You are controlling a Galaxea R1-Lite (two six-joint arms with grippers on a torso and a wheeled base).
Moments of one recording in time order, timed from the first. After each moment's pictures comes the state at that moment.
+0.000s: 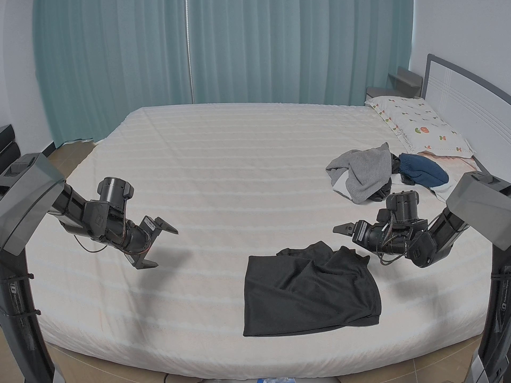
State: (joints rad) left arm -0.05 2.20 -1.17 -0.09 -0.38 -0.98; right arm 0.21 2.31 -1.00 -0.74 0.23 0.59
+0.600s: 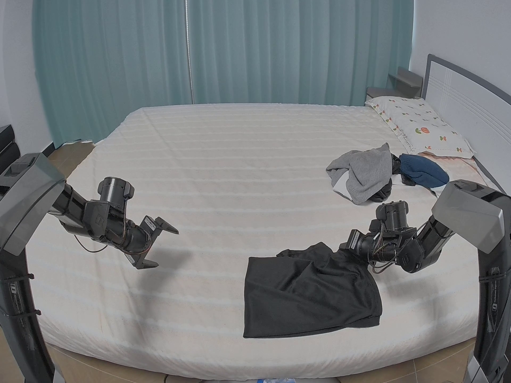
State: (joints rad) left arm -0.05 2.20 -1.18 -0.09 -0.38 -0.98; right arm 0.21 2.40 -1.04 -0.74 0.23 0.64
